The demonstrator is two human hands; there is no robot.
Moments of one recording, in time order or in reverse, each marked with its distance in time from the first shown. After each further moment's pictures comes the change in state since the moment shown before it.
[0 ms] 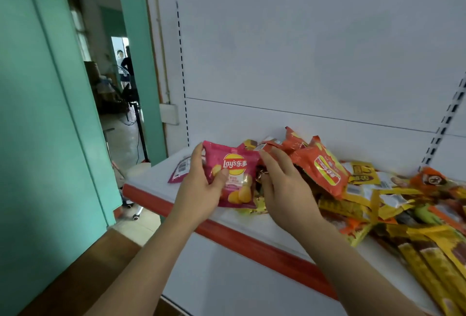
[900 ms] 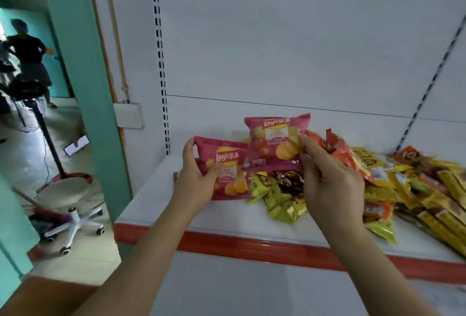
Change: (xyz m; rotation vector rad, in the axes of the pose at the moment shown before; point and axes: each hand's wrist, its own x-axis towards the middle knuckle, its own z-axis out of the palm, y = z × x) left_hand 0.123 -0.094 -0.059 -0.309 -0.291 0.005; right_hand 0.031 -0.083 0.040 -0.308 0.594 0.085
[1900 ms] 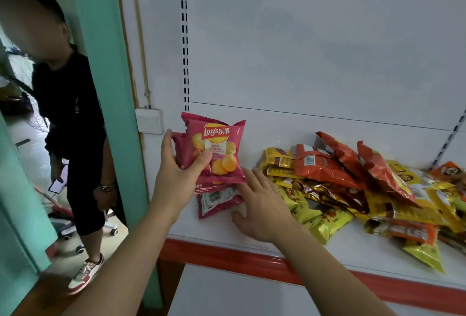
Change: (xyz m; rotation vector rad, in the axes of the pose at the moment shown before) left_hand 0.027 -0.009 -0.066 -0.217 0.161 -0.002; right_hand -0.027 -0.046 0.131 -0.082 -0.943 -0.104
